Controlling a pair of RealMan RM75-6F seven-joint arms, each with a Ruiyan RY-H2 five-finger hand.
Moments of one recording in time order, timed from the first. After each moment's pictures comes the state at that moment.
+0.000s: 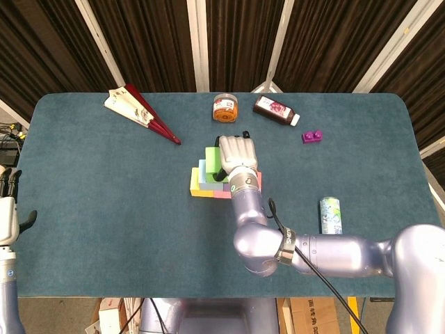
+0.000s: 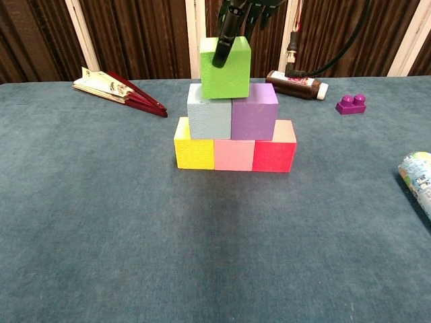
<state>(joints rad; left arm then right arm) -0.19 -1.31 -0.20 -1.53 1.19 1.51 0.40 1.44 -1.42 0.65 -1.69 0.38 1.25 -1.05</state>
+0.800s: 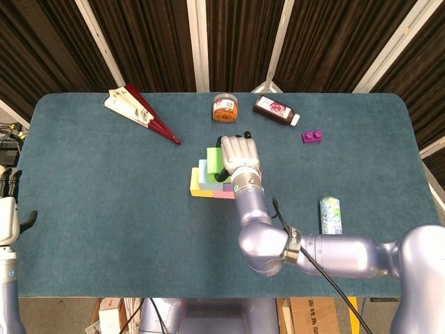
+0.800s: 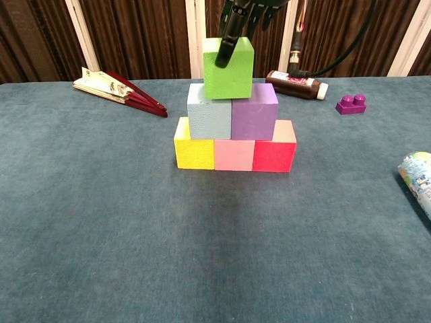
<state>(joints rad) -0.19 -1.31 -0.20 -1.53 1.19 1.51 0.41 1.42 -1.40 0.65 -1.71 0.38 1.23 -1.05</state>
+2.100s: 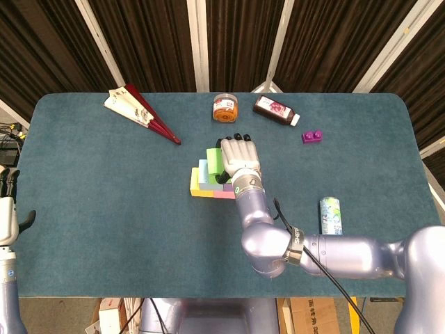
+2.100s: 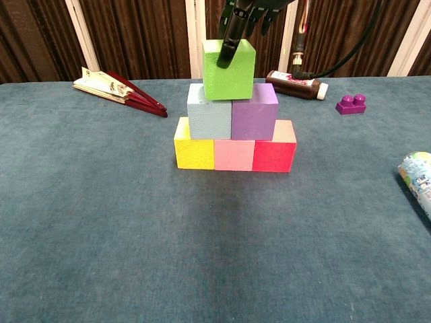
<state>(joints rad) -0.19 -1.32 -0.21 -1.53 1.19 1.52 0.43 1.42 -1.37 0.65 -1.73 0.41 1.20 -1.06</state>
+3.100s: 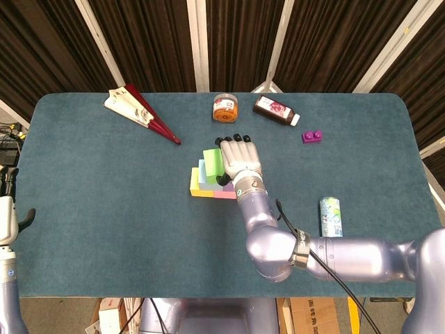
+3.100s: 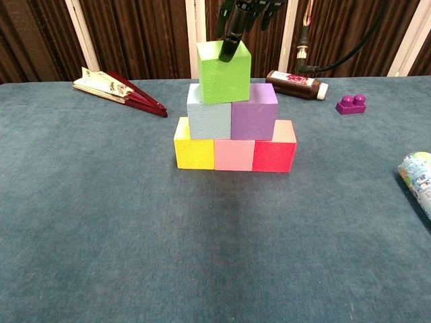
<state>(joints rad) -0.19 -1.33 -0.21 -1.51 1.21 1.54 0.41 1.41 -1.32 0.65 -1.79 0.43 1.19 -1.06</state>
